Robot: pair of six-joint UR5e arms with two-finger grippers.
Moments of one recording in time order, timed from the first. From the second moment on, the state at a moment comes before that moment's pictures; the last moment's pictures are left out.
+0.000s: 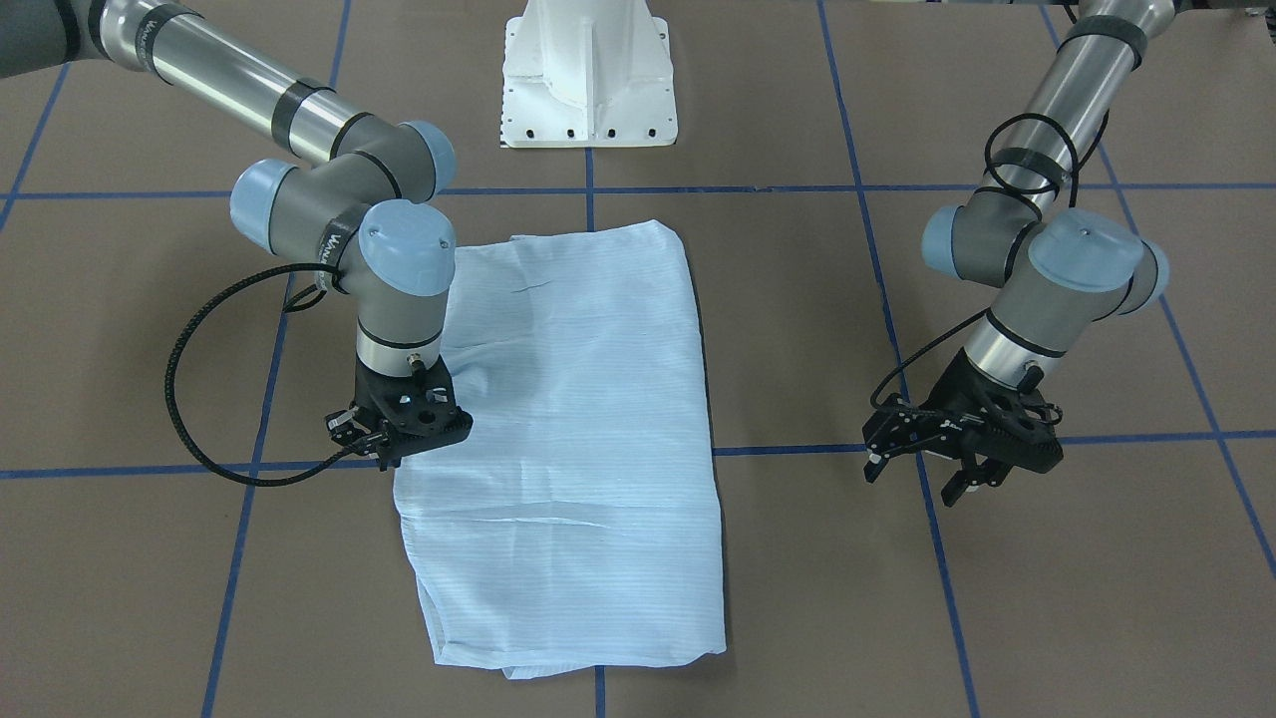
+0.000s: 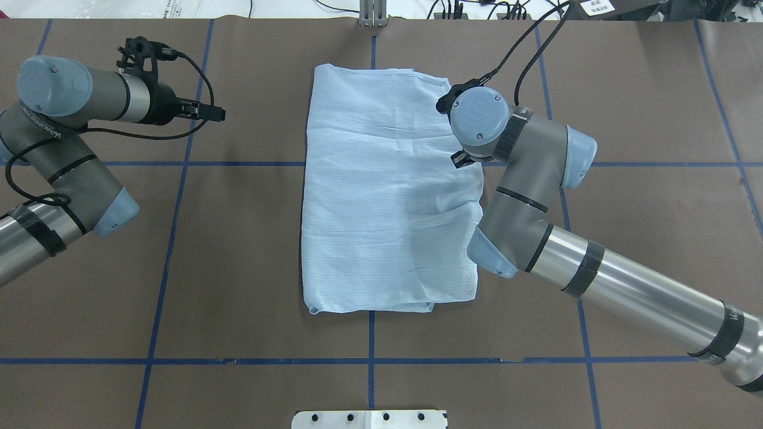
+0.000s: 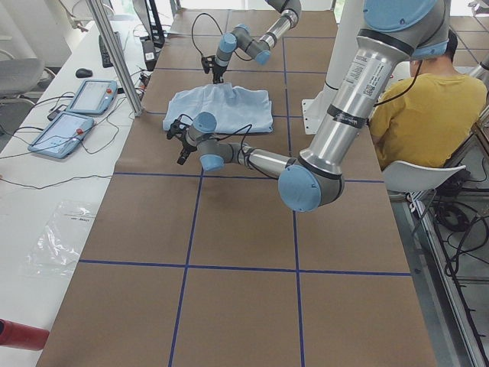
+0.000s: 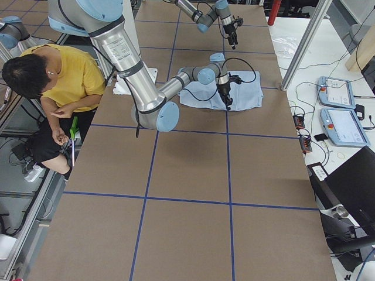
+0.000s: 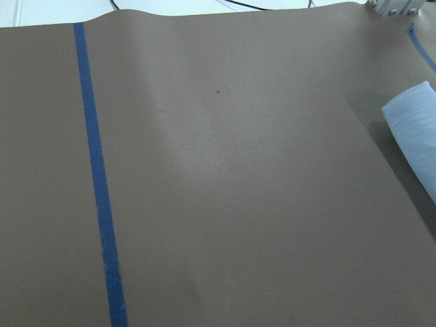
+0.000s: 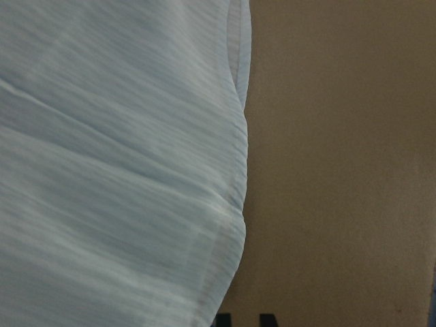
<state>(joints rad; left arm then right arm) -0.89 -2.03 -1.28 -2.55 -1.91 -0.86 0.66 -0.89 1.42 -1.51 1.60 0.66</state>
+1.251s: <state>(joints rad) -0.41 -2.00 -1.81 -2.01 -1.67 -1.28 0.73 -1.28 1.94 -1.31 1.79 1.22</state>
